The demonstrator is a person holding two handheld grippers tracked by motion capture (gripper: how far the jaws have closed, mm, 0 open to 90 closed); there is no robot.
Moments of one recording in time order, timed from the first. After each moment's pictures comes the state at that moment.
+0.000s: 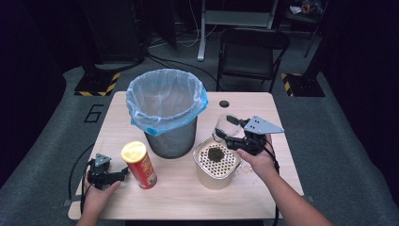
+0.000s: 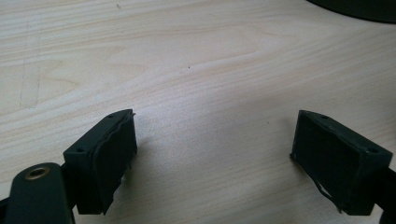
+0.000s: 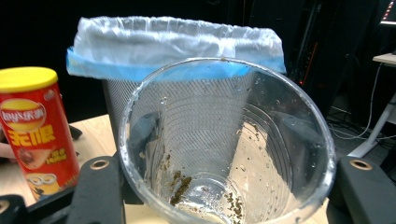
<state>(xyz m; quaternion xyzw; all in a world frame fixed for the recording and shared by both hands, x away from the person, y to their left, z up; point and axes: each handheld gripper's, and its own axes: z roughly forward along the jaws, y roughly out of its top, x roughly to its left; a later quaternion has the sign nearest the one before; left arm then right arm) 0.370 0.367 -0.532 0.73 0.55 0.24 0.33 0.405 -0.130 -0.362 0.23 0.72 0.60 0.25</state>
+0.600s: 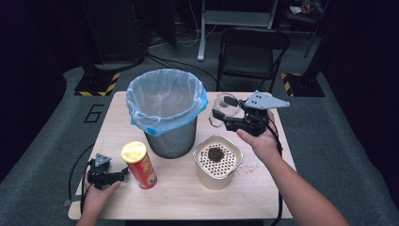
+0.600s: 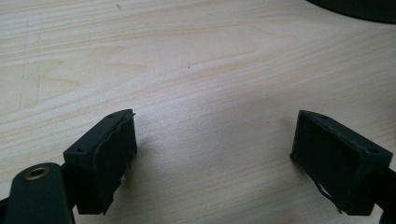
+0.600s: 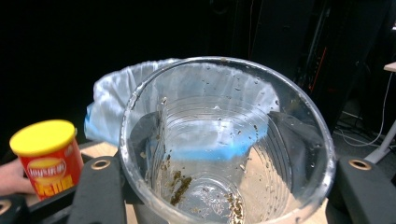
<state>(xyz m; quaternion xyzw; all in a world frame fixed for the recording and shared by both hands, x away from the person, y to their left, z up) 0.370 0.367 -0.532 0.73 0.55 0.24 0.33 0.415 -0.119 -0.287 0.23 0.73 0.61 0.23</state>
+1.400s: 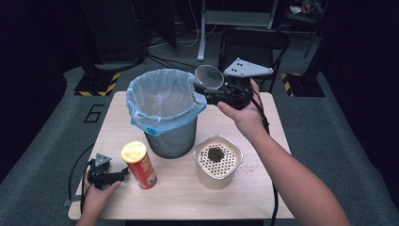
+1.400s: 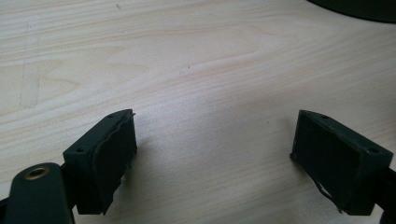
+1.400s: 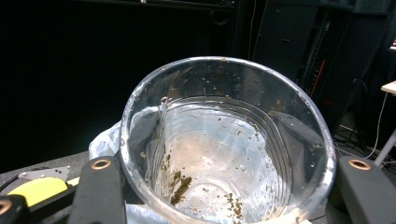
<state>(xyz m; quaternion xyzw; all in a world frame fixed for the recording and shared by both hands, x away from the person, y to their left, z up) 0.370 0.367 -0.532 0.73 0.55 0.24 0.33 0.436 -0.067 -0.219 0.22 0.73 0.60 0.24</state>
